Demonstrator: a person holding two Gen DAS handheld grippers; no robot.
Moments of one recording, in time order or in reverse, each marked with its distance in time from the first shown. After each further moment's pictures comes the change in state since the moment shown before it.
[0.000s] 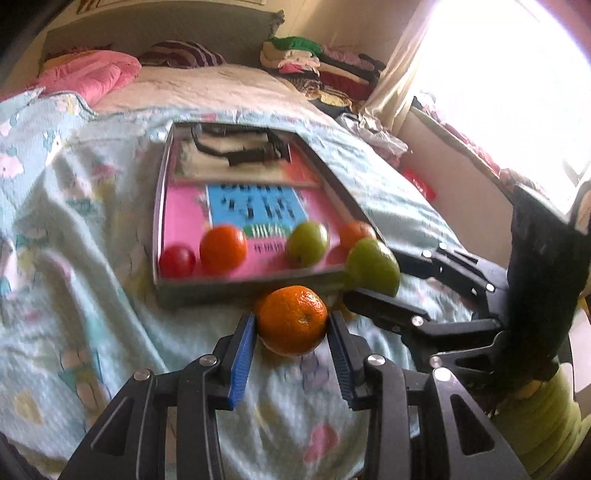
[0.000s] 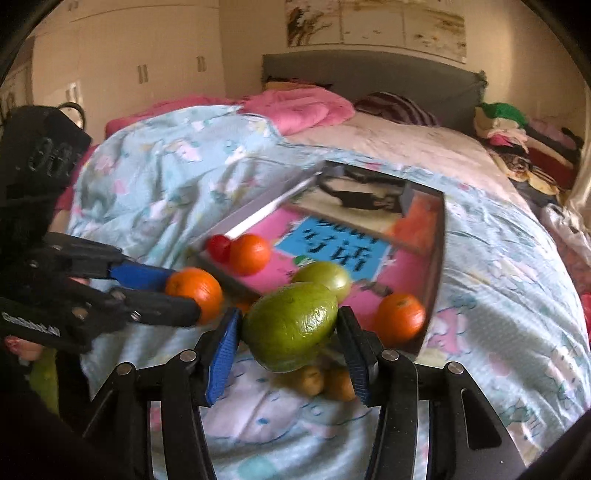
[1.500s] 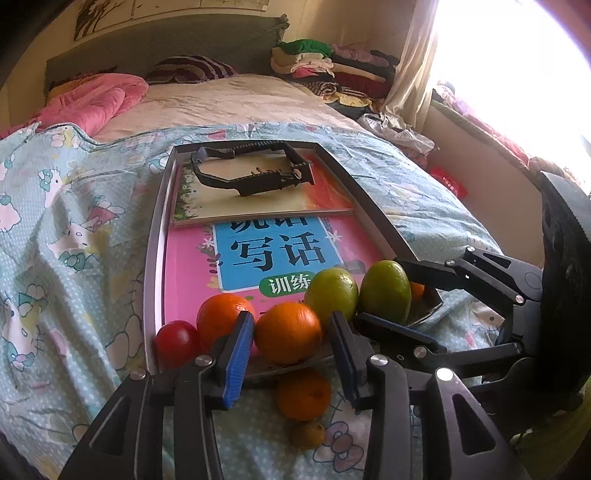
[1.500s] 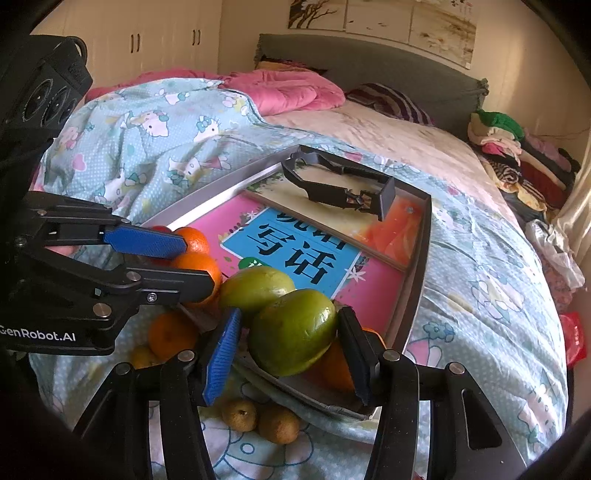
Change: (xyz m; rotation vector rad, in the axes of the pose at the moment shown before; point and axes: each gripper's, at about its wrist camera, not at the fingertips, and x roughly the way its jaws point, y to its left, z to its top) left arm 0.050 -0.004 0.040 0.054 -0.020 0.146; right arm 0.040 -0.020 0.018 -0.098 0.072 -0.090
